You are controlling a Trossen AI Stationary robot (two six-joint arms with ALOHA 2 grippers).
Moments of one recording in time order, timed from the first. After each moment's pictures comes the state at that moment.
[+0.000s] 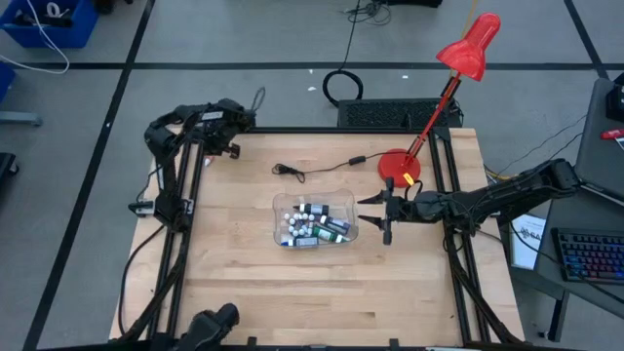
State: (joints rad) left arm 0.99 2.00 1.26 -1.34 -0.50 -0.72; right arm 0.17 0.99 0.36 0.45 0.29 -0.07
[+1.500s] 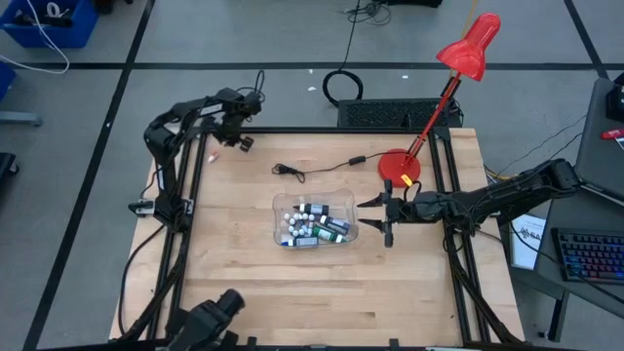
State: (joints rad) left arm 1.00 2.00 1.40 -1.22 -0.34 -0.27; right arm 0.17 0.99 0.36 0.44 0.23 -0.06
